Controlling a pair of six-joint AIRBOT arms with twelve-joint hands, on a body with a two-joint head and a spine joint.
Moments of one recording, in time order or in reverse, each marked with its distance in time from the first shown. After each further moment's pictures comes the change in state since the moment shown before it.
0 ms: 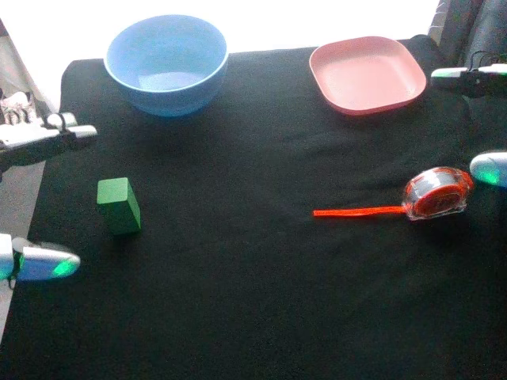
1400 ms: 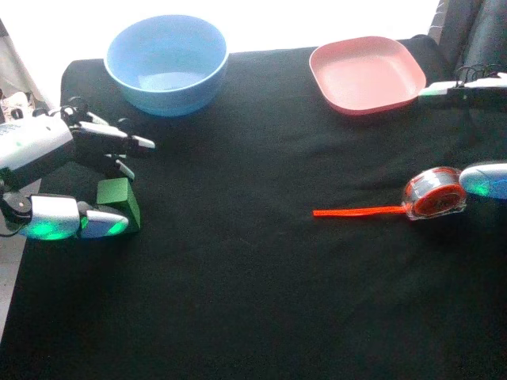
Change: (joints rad) left arm -0.268 -0.136 0.147 0.165 0.291 0.000; right arm 0.000 -0.026 0.006 -0.011 0.000 0.000
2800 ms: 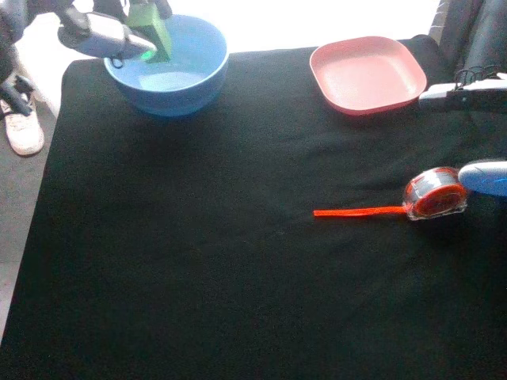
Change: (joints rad) left arm -0.553 -0.273 0.395 -0.050 0.412 0.174; right arm 0.000 -0.020 0.031 -0.011 0.002 0.014
